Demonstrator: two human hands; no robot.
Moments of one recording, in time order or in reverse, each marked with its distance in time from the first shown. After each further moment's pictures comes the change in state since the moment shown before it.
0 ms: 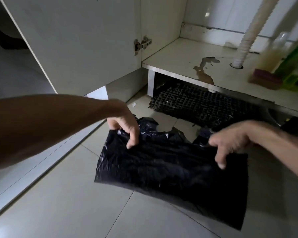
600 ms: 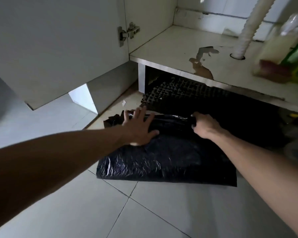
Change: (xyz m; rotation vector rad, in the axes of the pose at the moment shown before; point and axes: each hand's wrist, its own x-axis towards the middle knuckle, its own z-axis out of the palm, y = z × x) left_hand 0.127 0.026 -0.013 0.420 0.959 0.106; right_hand 0.167 0.047 -0.030 0.261 0.771 0.167
